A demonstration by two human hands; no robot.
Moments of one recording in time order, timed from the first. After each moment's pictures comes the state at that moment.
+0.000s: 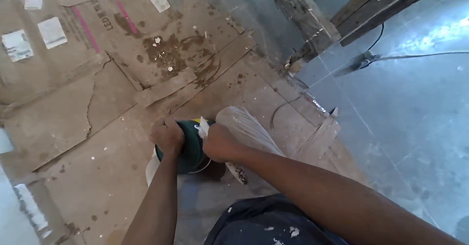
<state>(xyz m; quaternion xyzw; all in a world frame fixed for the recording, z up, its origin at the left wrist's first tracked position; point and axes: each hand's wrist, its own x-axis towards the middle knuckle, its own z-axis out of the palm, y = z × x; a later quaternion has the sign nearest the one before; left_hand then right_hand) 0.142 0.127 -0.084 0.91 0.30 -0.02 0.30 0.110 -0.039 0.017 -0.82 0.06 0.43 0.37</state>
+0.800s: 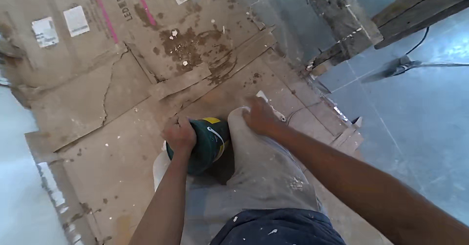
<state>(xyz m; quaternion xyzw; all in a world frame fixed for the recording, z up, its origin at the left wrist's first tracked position) 0.138 0.130 -0.089 0.91 0.28 -0.01 0.31 0.167 -0.136 -0.081 -0.93 -0.06 0.24 0.26</state>
